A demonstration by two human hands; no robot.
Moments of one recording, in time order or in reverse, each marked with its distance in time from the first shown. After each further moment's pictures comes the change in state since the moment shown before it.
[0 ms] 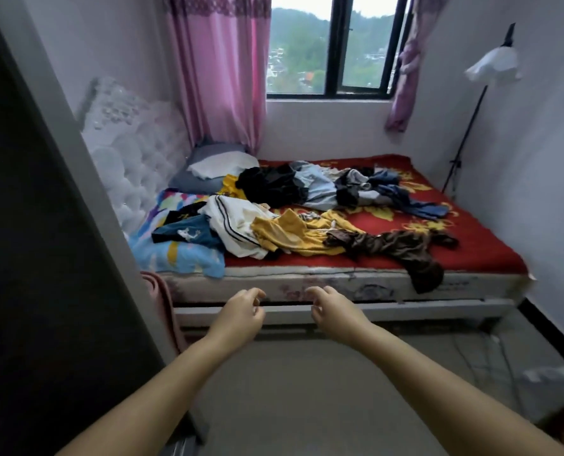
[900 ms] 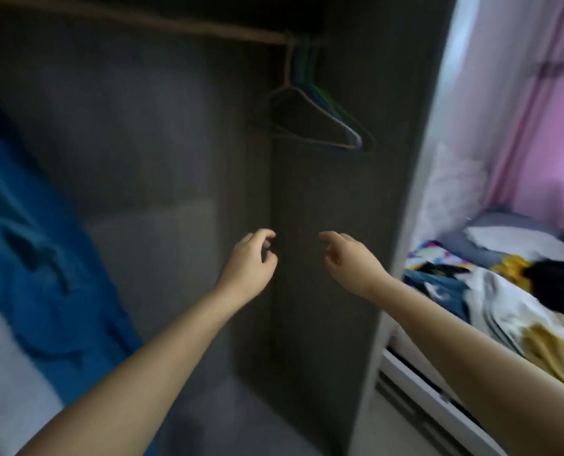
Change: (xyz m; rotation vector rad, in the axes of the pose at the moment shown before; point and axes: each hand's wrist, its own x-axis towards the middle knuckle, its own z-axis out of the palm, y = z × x) left_hand -0.249 -0.050 -0.252 0.242 0.993 -0.514; right_hand 0.022 -0.383 0.015 0.133 -0.039 -1.049
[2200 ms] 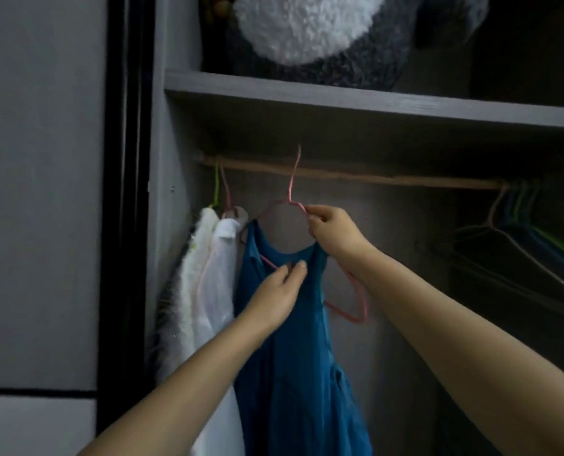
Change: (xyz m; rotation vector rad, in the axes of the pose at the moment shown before) left_hand 0.012 -0.066 -0.252 -0.220 0.314 -0.287; right_hand 0.162 -0.365 -0.025 0.707 0.036 -0.493
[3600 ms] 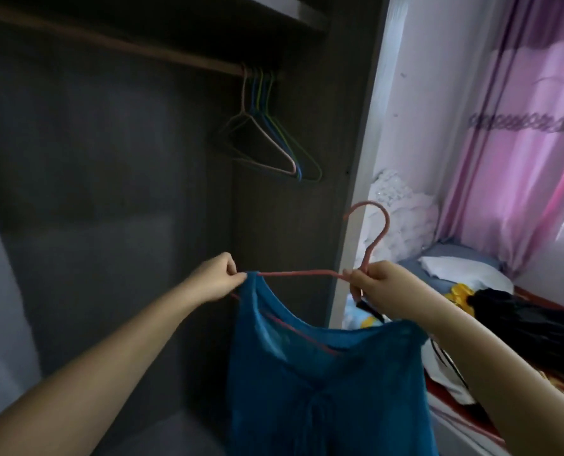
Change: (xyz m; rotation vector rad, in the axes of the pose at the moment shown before) left_hand -0.088 0.019 0.293 0.357 -0.585 0.048; right_hand -0.369 0.109 -0.311 -0.543 -0.018 0.764
